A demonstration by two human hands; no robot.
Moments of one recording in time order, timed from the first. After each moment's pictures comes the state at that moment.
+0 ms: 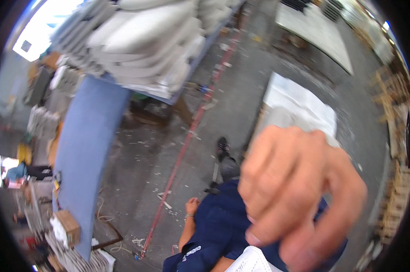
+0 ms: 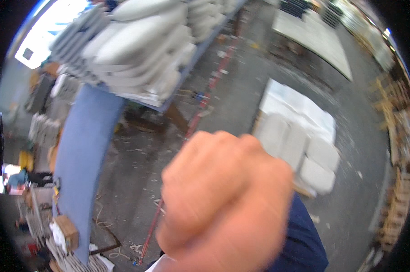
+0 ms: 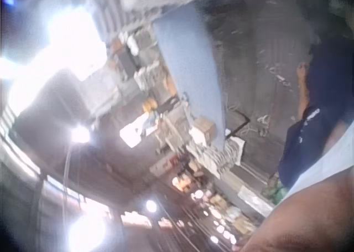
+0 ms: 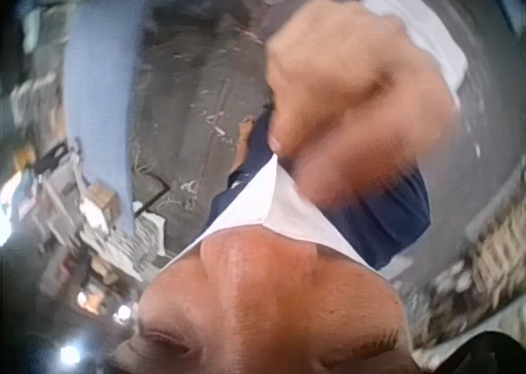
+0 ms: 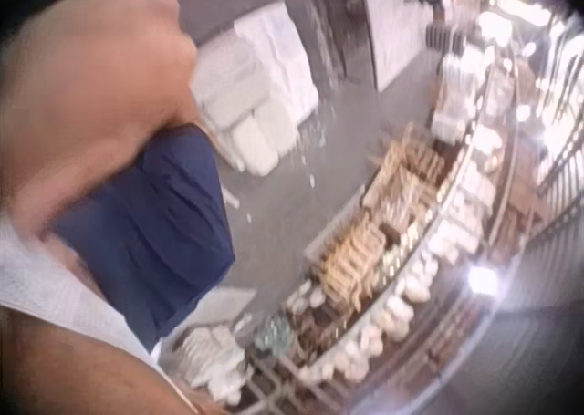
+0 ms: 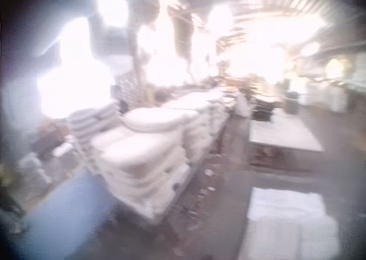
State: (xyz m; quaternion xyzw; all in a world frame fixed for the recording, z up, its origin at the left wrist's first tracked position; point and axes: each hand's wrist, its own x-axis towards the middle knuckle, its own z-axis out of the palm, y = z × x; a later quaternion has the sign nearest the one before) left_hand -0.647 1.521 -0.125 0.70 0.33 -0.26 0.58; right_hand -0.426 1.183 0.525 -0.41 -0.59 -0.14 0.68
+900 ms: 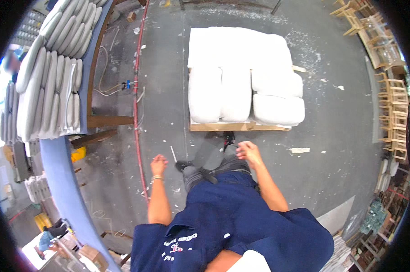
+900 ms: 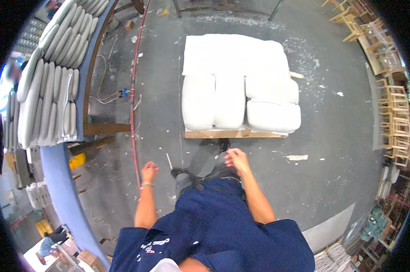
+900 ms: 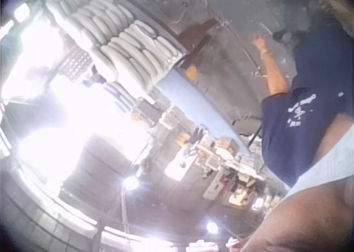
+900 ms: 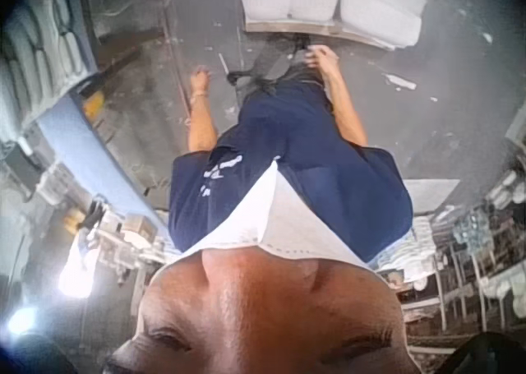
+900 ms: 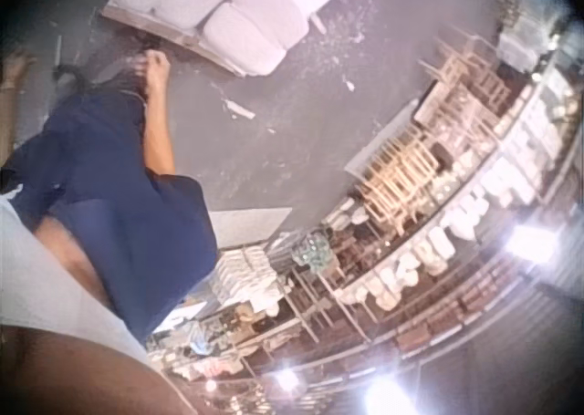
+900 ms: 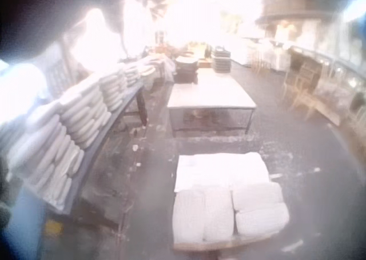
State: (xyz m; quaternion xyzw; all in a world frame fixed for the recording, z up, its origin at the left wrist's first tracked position) left_hand -0.527 1.237 -0.044 0.77 0.22 -0.32 0.51; right_hand -0.775 0.856 0.064 -0.43 0.53 0.02 0.73
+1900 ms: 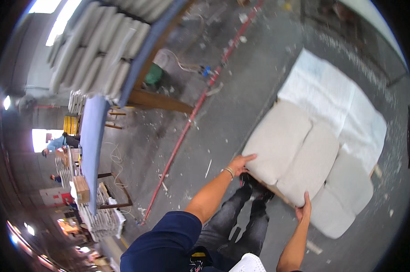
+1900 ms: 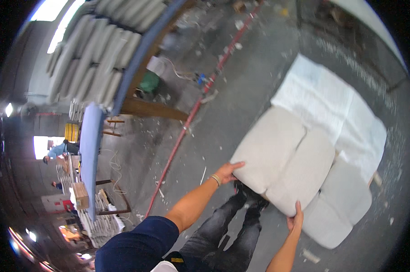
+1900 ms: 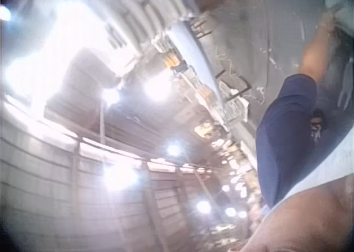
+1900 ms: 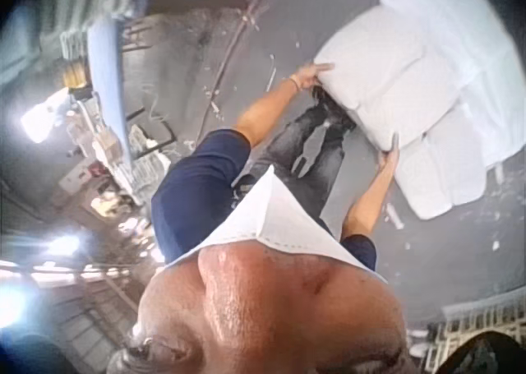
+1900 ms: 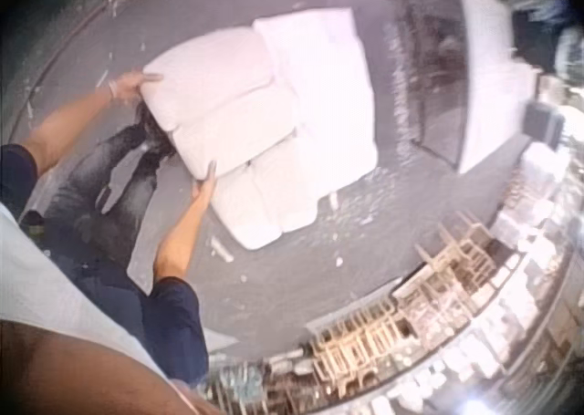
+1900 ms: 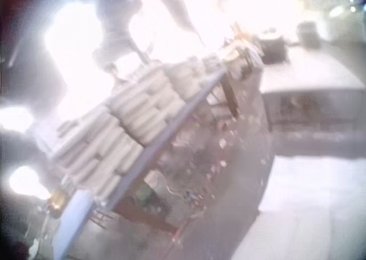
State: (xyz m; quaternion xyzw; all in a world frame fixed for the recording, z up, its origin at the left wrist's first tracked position) left_hand -0.440 0.930 -0.177 0.55 0.32 -0.47 0.61; right_hand -0.699 0.640 -0.187 -0.23 0.57 0.03 0.79
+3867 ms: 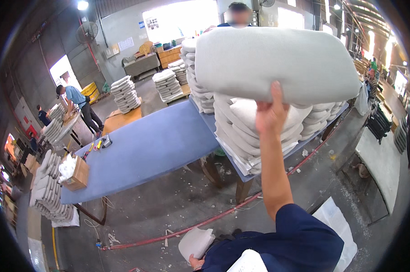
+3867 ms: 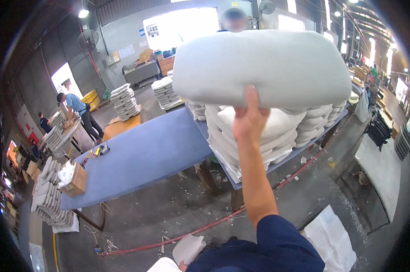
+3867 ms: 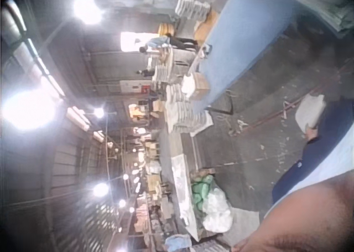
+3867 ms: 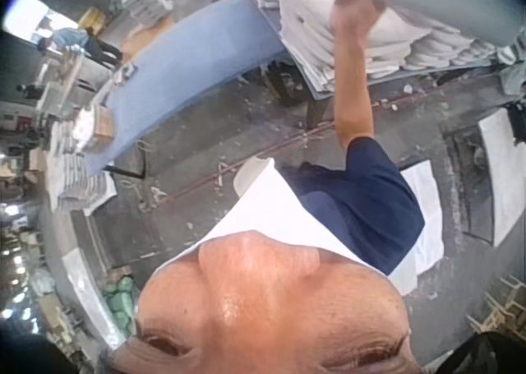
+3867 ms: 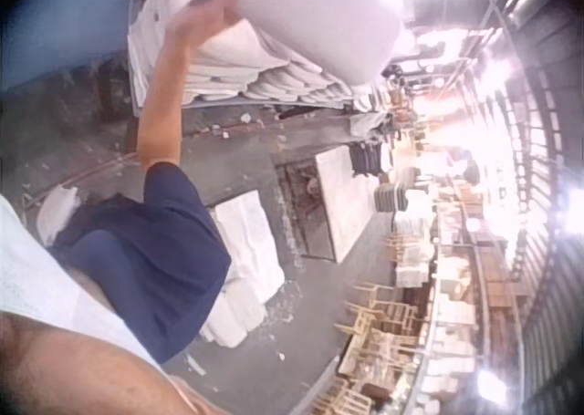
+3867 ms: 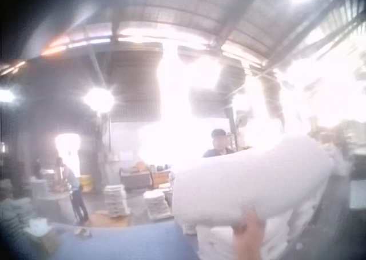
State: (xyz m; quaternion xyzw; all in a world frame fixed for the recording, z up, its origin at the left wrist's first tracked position) left_hand -0.624 1.467 -0.120 -0.02 0.56 0.26 0.78; right_hand -0.160 1.355 0.533 -0.17 -0.22 -0.15 0.95
